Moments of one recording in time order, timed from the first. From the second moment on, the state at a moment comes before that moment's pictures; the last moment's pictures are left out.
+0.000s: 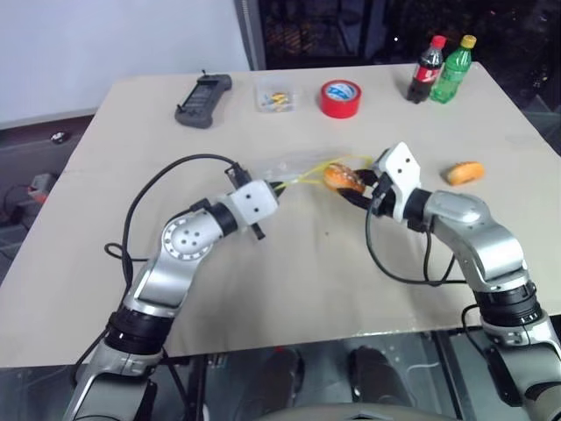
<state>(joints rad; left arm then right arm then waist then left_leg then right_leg) -0.34 0.60 -0.15 -0.21 0.11 0.08 -0.60 -0.55 -0.45 0.16 -0.21 0.26 0.63 0.65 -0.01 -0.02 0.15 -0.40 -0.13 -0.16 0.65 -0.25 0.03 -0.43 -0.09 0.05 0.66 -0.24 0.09</state>
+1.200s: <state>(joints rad) -0.30 0.55 -0.13 -0.25 0.21 0.21 -0.54 -0.56 -0.53 0.09 -0.18 0.32 0.56 0.79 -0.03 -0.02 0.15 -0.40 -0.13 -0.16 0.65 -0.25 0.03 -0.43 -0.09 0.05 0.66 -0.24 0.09</state>
